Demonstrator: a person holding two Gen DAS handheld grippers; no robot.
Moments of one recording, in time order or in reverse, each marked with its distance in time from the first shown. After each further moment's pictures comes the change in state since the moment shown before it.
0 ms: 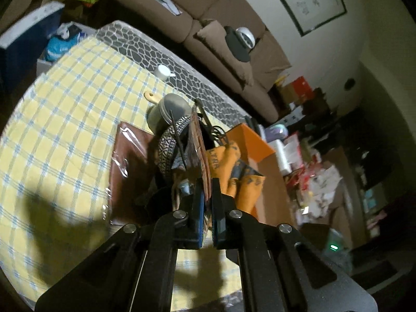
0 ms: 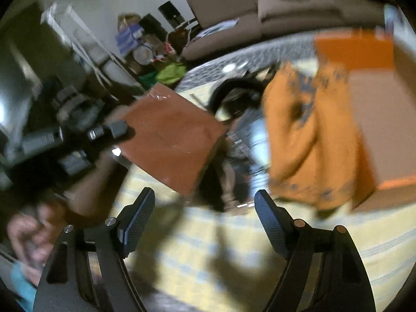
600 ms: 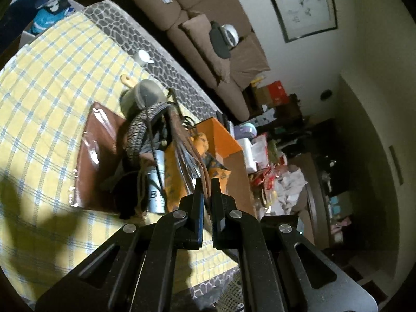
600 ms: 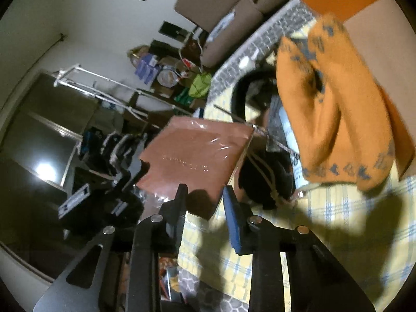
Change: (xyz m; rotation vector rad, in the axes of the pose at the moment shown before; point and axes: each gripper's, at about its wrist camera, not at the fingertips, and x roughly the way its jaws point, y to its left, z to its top) left arm 0.003 -0.003 -0.005 -0.076 0.031 -0.179; right arm -0.025 -0.021 0.019 0.182 -0.070 0.236
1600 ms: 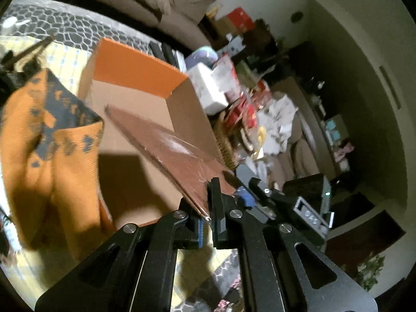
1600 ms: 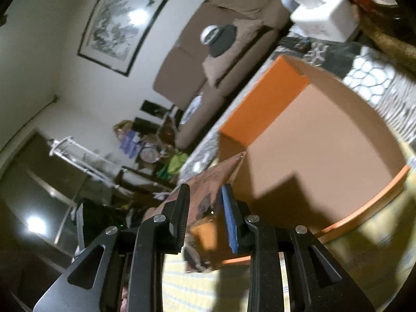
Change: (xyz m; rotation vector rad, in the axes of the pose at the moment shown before) left arm 0.231 -0.133 -0.069 0.291 0.342 -0.056; right arm -0.186 -0.102 0.074 0.104 -0.360 -0.120
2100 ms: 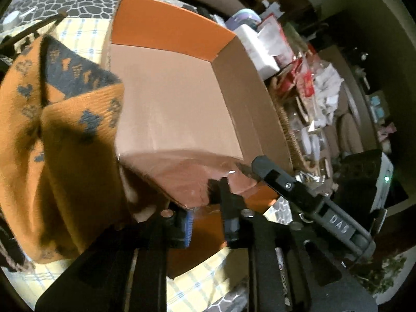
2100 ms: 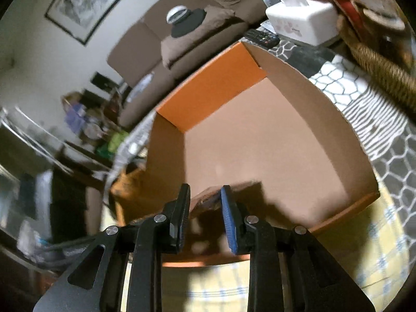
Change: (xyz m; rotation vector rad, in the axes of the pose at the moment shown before) left arm 0.035 0.028 -0.017 -0.004 0.174 0.261; right arm 0.029 -0.008 -0.009 -0.179 0.125 -0.378
